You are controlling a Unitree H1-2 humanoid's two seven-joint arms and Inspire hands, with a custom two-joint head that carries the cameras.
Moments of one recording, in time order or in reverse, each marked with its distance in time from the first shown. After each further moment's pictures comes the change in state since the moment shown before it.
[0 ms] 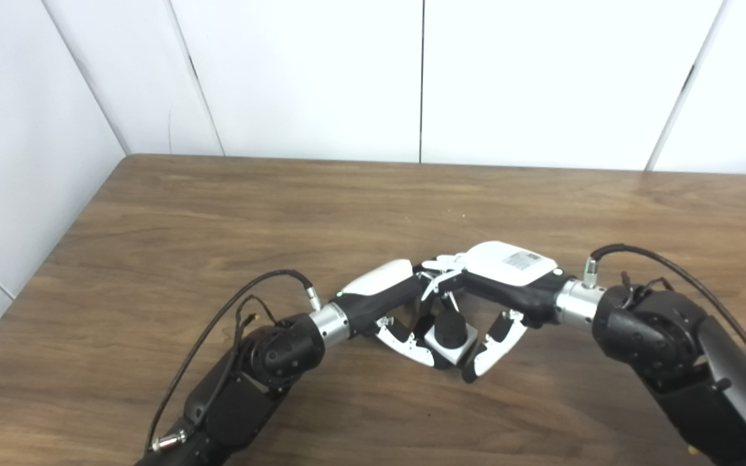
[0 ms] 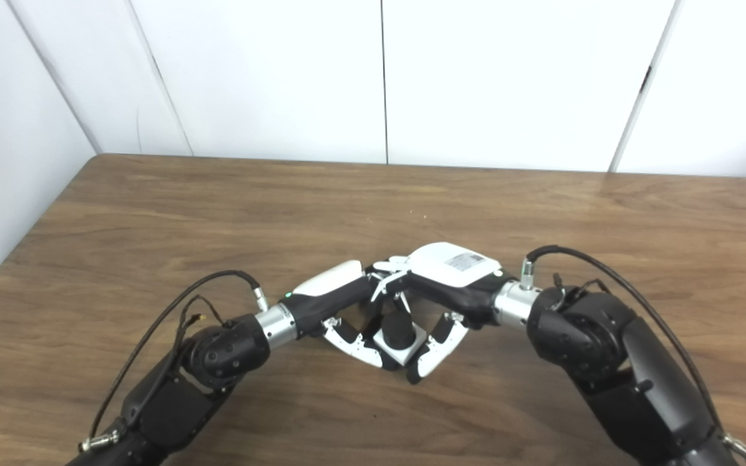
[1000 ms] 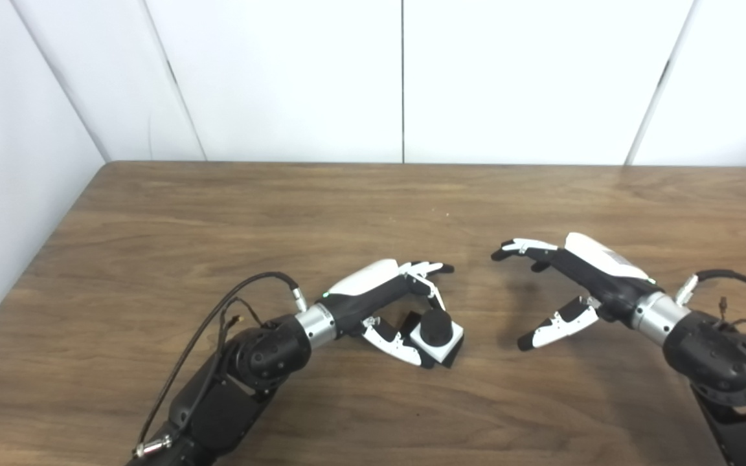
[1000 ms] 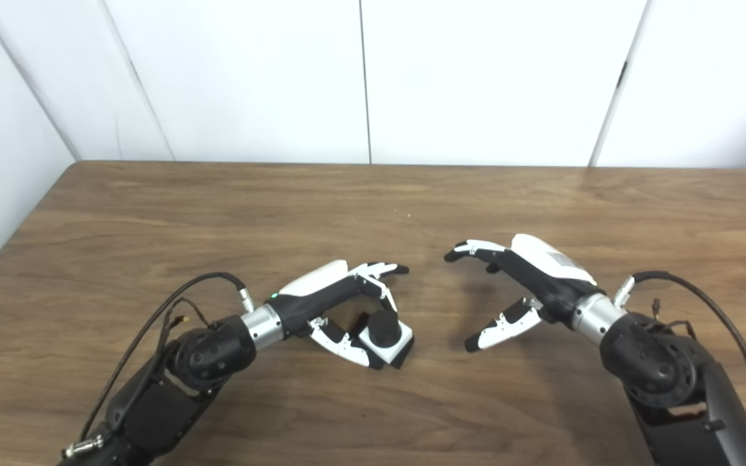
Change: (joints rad) left arm 0.002 0.024 0.002 -0.006 -0.016 -0.002 -0.004; right arm 0.192 0.003 -0.271 0.007 0.114 0.121 -0.172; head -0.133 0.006
